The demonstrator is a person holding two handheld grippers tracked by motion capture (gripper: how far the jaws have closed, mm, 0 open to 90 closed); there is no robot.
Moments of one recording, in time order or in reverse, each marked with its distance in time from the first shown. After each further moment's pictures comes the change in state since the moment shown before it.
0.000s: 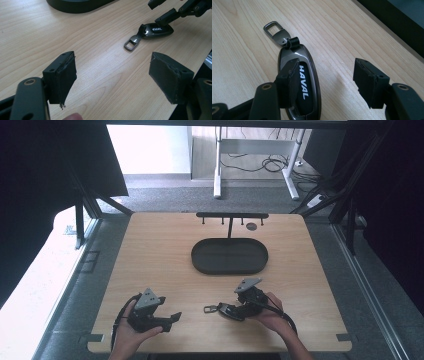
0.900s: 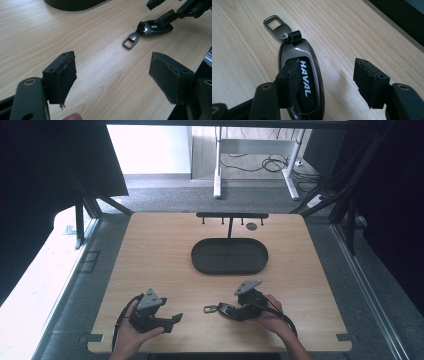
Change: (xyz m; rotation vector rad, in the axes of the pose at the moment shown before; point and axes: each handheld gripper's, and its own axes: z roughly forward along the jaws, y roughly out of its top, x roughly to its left) left arm -0.002 0.000 0.004 0.017 -0.009 0.006; right arm 0.002 -0.006 0.005 0.007 0.006 0.001
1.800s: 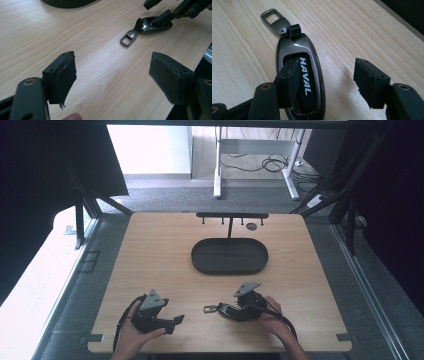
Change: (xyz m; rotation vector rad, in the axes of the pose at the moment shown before) left arm -0.002 0.000 0.004 0.019 -0.008 0.015; right arm 0.002 -0.006 0.007 0.005 -0.002 0.005
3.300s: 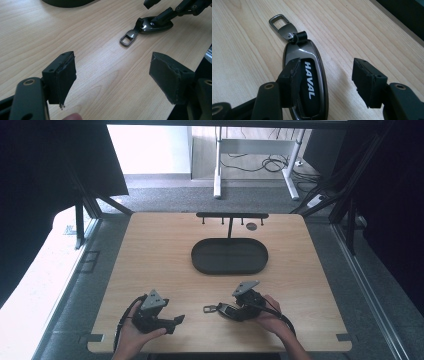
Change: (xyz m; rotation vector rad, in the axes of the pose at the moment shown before) left arm 0.000 0.000 0.002 0.005 0.001 -0.002; right arm 0.002 0.007 -0.003 -0.003 0.024 -0.017
